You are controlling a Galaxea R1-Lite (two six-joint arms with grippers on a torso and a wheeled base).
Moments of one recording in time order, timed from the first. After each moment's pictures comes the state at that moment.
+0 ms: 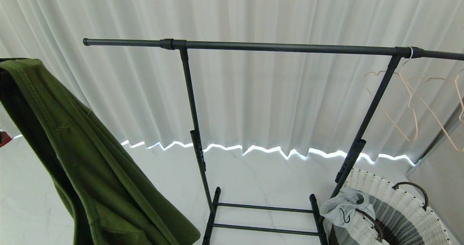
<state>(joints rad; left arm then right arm) -0.76 1.00 -1.07 0.14 0.62 0.50 0.18 0.86 -1.03 0.34 -0.38 -0.42</state>
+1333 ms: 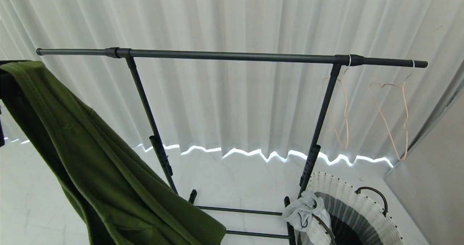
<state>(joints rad) -0.75 1.00 -1.06 0.14 0.62 0.50 0.18 0.82 -0.96 0.31 -0.38 -0.44</state>
